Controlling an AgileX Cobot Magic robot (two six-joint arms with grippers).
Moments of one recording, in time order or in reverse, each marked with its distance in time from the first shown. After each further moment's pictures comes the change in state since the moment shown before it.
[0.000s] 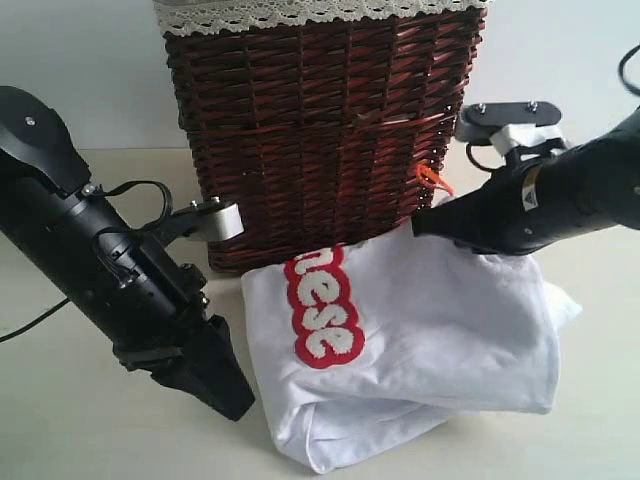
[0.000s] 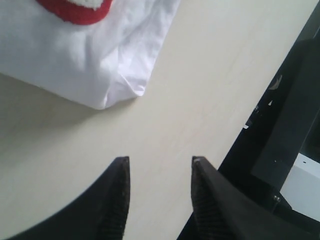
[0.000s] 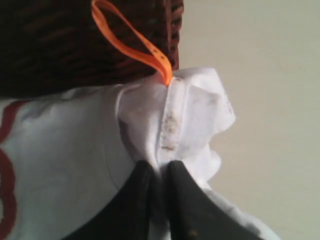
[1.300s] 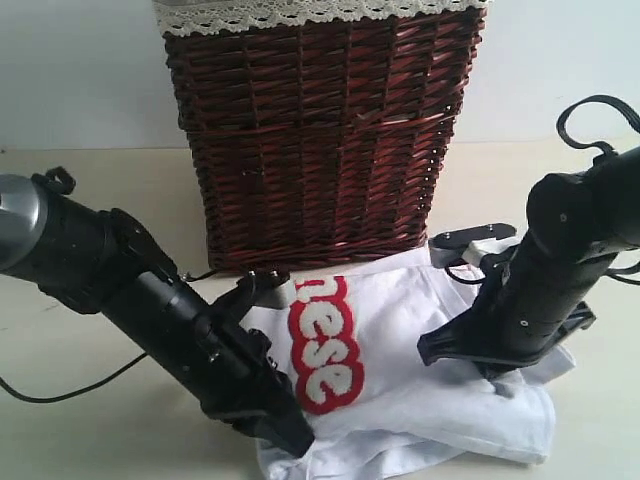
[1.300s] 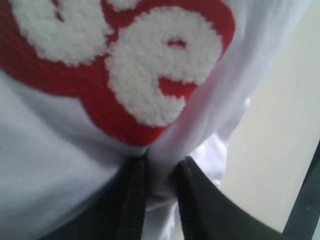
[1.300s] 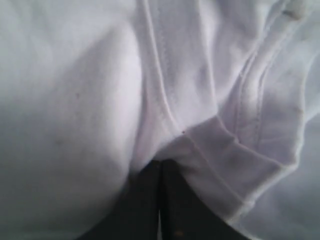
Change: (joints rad) left arm -0.081 0.324 0.034 -0.325 -0.247 0.344; right arm -0.002 0.216 -0.002 0.443 0.317 -0.534
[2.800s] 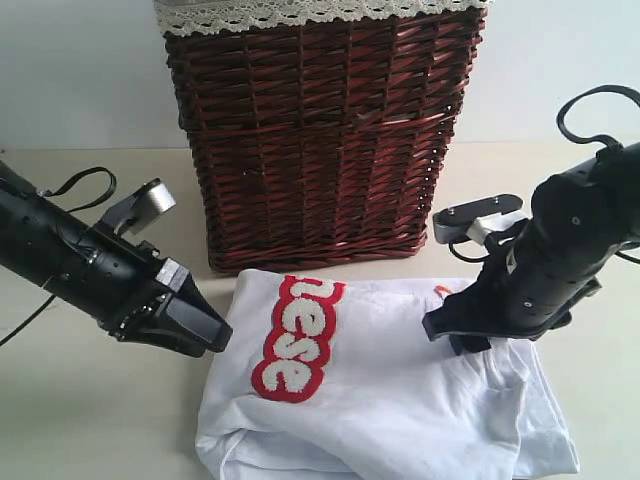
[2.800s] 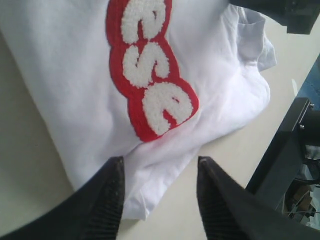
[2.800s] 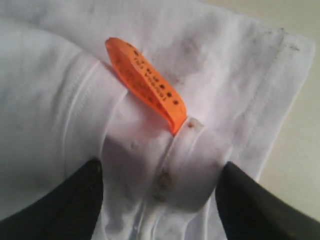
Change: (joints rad) left arm 0.347 -0.167 0.004 0.032 0.219 -0.115; right arm 0.002 -0.045 0.000 -0.264 -0.102 0.209
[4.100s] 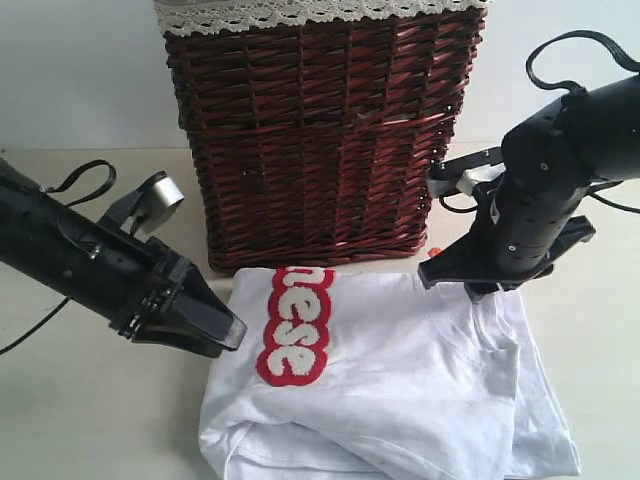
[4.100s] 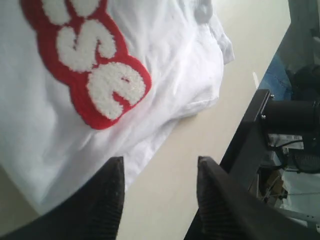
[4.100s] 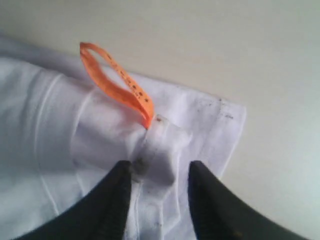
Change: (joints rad) left arm -0.018 0.000 0.000 -0.068 0.091 0.047; right arm 0.000 0.052 -0.203 -0.168 0.175 0.139
